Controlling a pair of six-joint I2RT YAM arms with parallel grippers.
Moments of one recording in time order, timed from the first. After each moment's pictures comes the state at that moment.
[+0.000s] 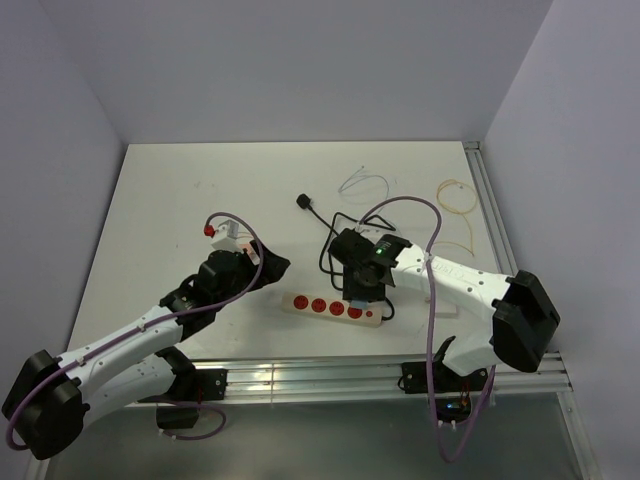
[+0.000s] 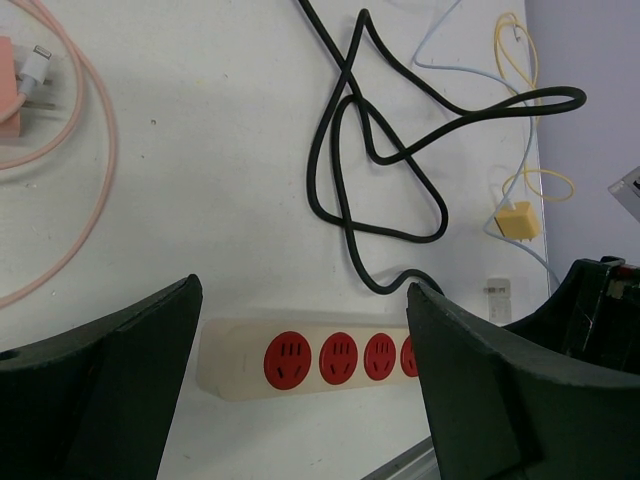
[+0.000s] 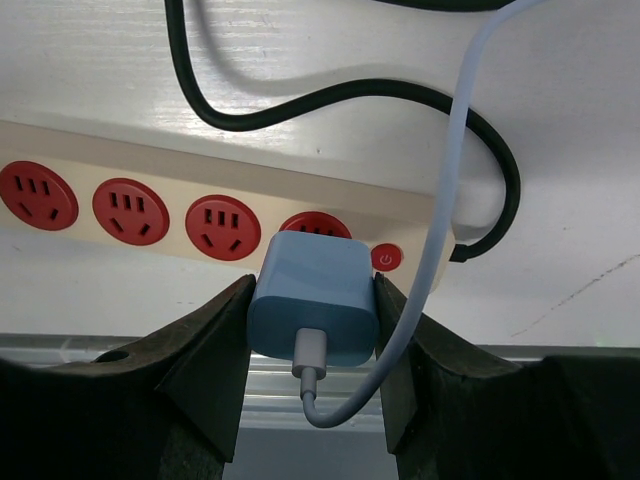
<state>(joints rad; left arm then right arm) -0.72 0.93 0.44 0.06 -0.17 -0.90 0.87 1.40 1.01 -0.94 0.21 0.90</state>
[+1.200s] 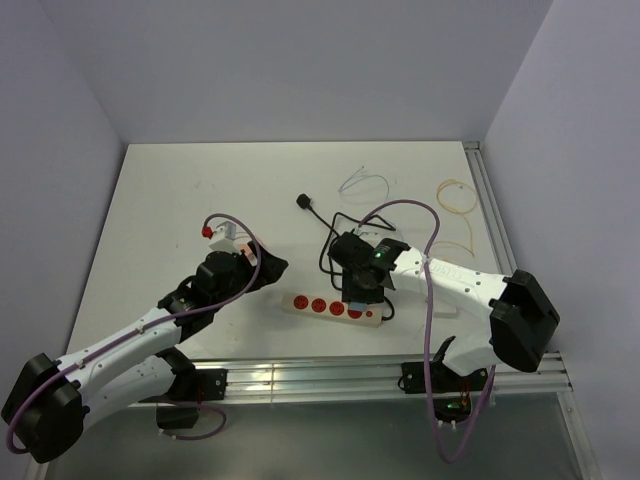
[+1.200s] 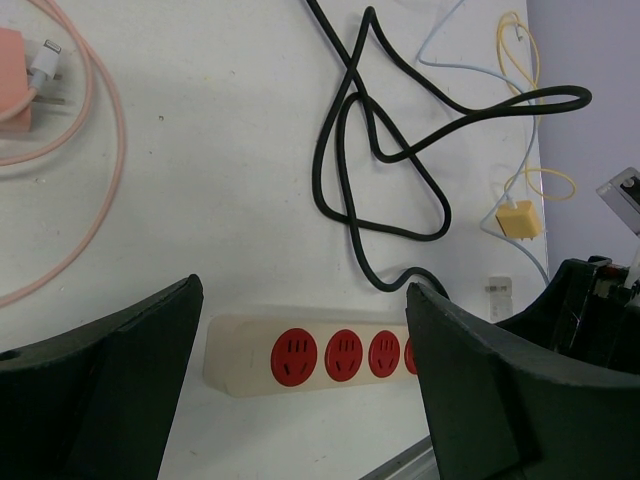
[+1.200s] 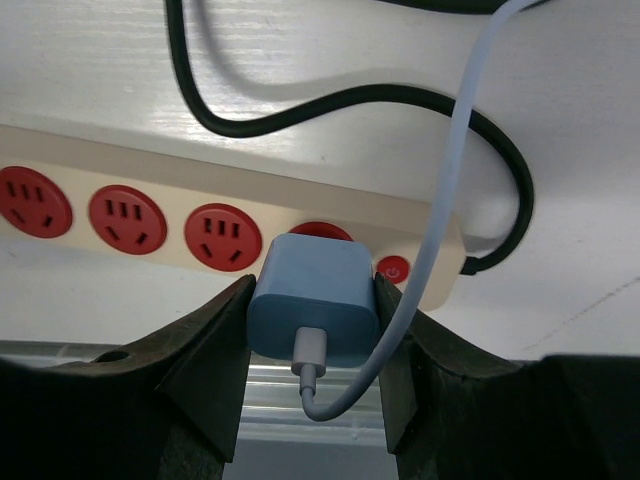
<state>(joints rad) -0.71 0.91 0.43 0.06 -0.15 -0.90 0.87 1.40 0.96 -0.87 0.20 0.90</state>
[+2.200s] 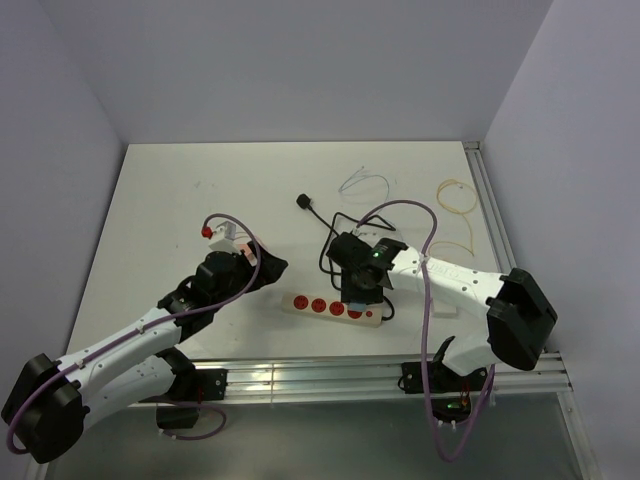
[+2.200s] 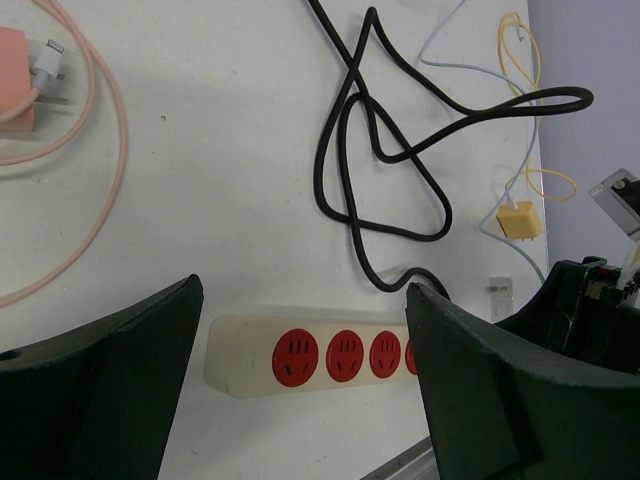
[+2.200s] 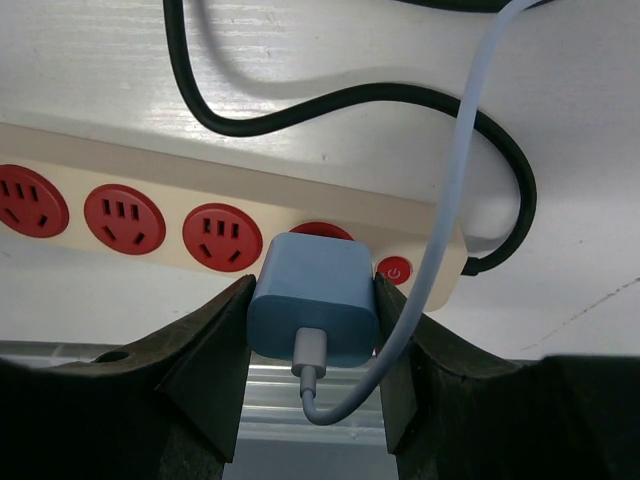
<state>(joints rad) -0.70 0.91 0.42 0.06 -0.15 -0.90 0.88 1.42 0.97 -0.88 0.20 0.90</state>
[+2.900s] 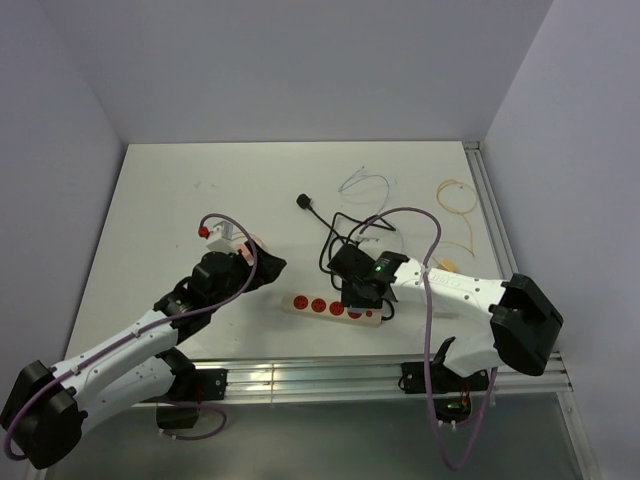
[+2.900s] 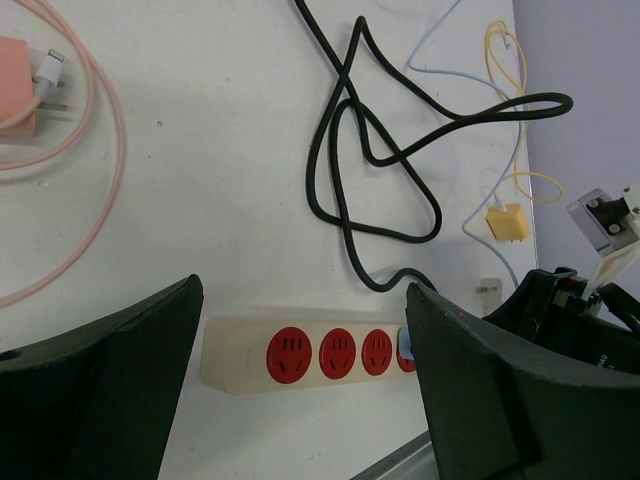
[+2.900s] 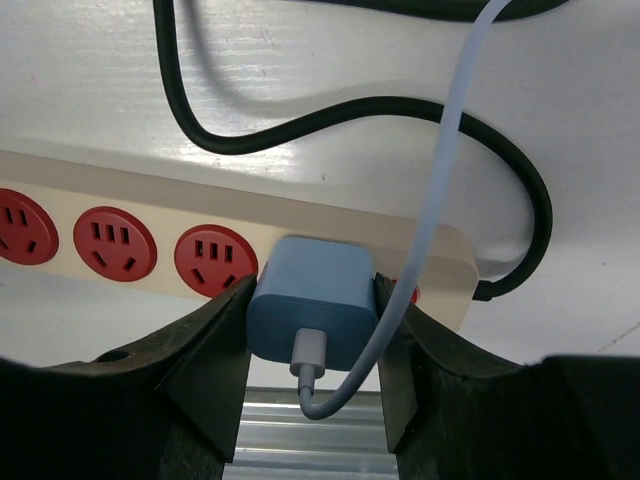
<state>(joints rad) -0.70 0.88 0.42 0.05 -0.14 -0.90 0.92 1.41 0.86 -0.76 0.26 0.95</state>
